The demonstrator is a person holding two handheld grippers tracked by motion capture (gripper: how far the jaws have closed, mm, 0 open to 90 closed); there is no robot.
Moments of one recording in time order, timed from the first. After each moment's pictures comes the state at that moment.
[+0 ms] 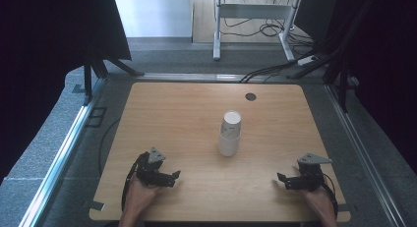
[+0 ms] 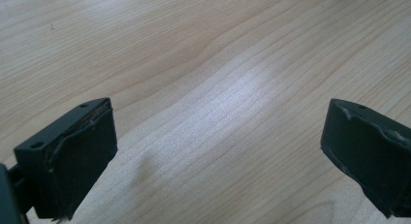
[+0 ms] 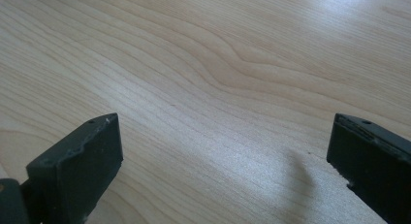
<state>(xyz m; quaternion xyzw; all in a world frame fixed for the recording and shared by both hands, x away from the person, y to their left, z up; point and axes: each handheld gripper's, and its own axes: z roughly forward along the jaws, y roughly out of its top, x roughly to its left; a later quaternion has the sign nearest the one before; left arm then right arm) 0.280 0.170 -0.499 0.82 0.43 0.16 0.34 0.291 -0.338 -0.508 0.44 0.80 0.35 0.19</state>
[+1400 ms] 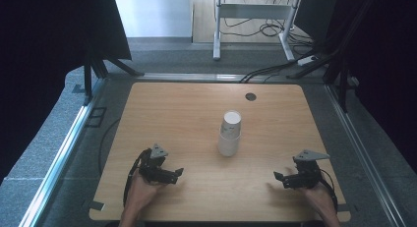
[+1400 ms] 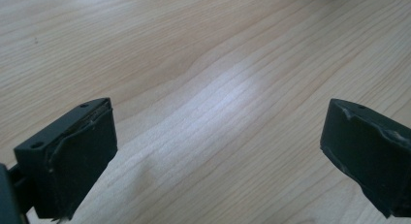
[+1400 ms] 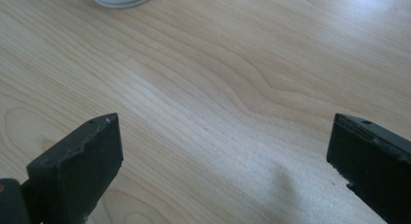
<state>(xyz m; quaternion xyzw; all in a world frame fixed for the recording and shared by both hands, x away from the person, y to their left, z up) 0.290 0.163 -0.489 0.82 0.43 0.13 0.35 0.295 -0.325 -0.491 0.42 0.82 0.36 0.16</state>
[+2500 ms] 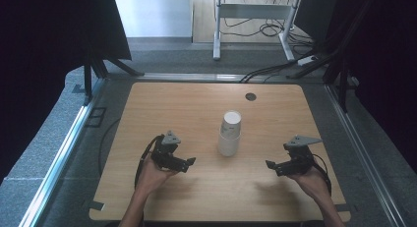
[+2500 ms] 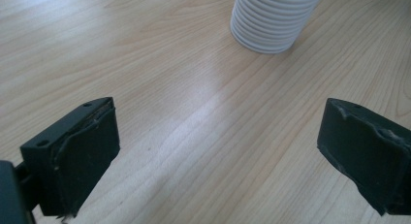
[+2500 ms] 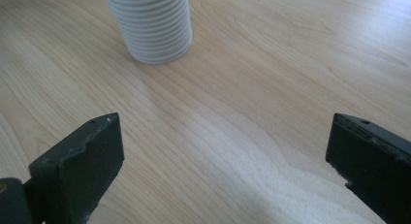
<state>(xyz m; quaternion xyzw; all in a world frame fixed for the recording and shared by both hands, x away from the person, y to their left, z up) 0.324 0.131 -0.463 0.84 0.37 0.11 0.38 0.322 -0.297 -0.454 0.38 0.83 0.38 0.15</state>
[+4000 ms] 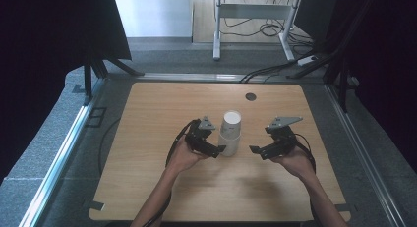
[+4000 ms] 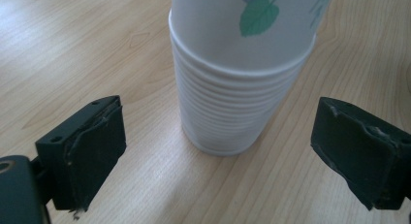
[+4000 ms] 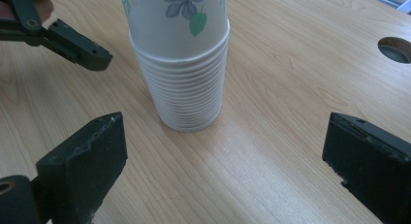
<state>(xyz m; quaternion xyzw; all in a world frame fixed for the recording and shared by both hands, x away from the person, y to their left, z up) 0.378 0.041 -0.451 0.86 0.28 0.11 0.40 0.361 -0.245 -0.416 0.31 0.86 0.39 0.13</state>
